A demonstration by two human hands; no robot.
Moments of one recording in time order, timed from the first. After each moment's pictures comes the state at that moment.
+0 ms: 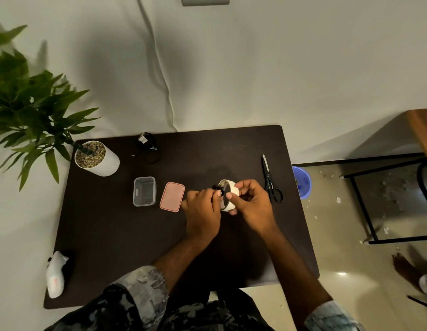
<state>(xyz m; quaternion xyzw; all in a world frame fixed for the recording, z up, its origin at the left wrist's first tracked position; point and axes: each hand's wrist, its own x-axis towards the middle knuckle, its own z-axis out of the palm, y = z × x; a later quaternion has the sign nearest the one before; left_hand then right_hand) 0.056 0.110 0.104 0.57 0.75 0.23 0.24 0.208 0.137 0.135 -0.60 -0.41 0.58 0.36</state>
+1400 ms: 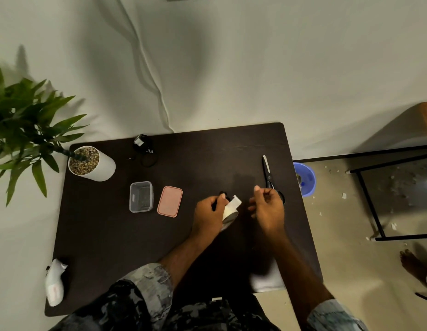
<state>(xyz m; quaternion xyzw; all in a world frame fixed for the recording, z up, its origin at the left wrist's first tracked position) 0.077 0.136 0.081 0.40 0.74 0.29 0.46 0.242 0.159 0.081 -0.75 -0.30 0.49 0.34</state>
